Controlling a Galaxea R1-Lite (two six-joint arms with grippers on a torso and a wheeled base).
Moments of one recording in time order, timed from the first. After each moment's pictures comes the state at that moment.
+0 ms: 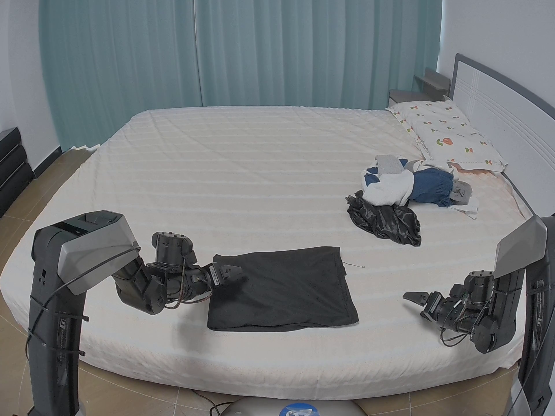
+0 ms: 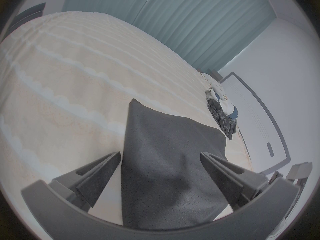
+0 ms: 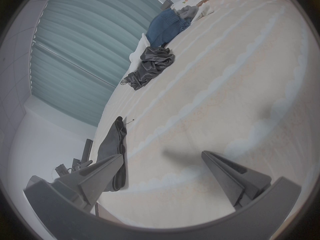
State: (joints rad) left arm -0.23 2.48 -1.06 -0.80 -0.30 -0.57; right arm -0.01 2.47 -0.34 -1.55 0.37 0.73
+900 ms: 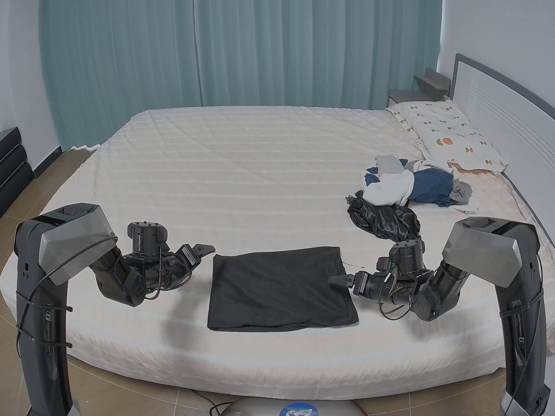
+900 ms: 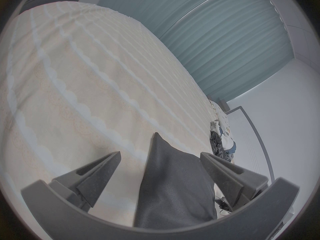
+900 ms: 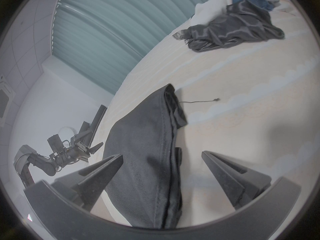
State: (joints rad) left arm -0.14 2.42 -1.02 -0.87 -0.27 -0.80; right arm 0.30 2.52 -0.99 -0.97 0.38 0.62
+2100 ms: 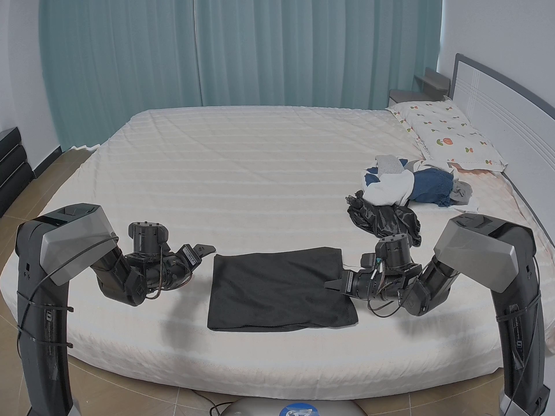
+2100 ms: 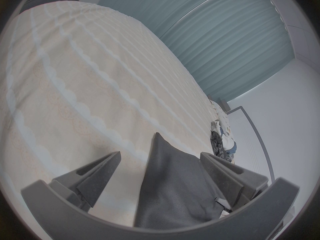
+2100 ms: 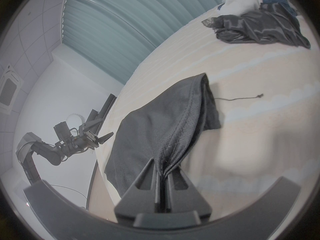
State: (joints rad) left arm -0.14 2.43 -1.03 -0.86 -0.27 -0.81; right arm 0.35 2.53 -1.10 -0.86 0.45 0.56
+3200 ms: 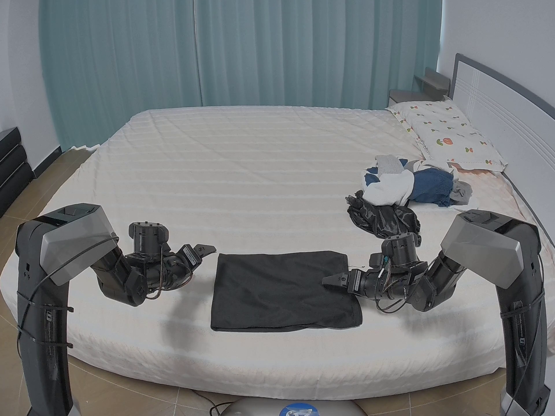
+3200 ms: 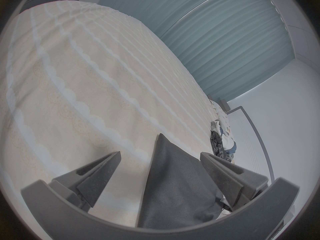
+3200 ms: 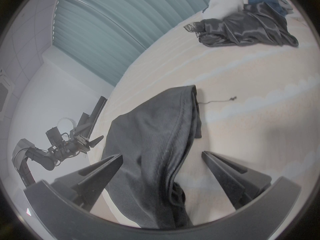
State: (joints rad) left arm -0.14 2.43 -1.03 -0.86 -0.27 -0.81; right arm 0.32 2.50 -1.09 -0.79 0.40 0.55
